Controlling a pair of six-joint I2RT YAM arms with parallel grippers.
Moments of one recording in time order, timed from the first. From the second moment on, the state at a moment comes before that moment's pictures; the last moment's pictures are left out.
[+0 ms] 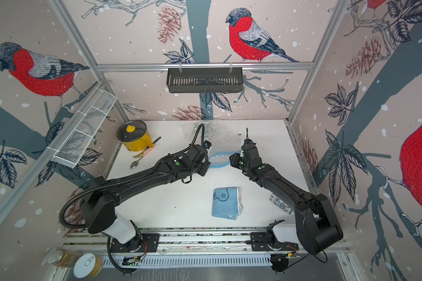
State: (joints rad) left arm -0.86 1.60 1.21 -0.44 -0.28 -0.18; right arm 0.42 1.32 0.76 -0.09 -0.13 0.66
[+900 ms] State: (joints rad) left arm -0.81 1.55 1.14 -0.43 -0.25 -0.25; right arm -0.30 1.20 0.89 -0.75 -0.13 0.50
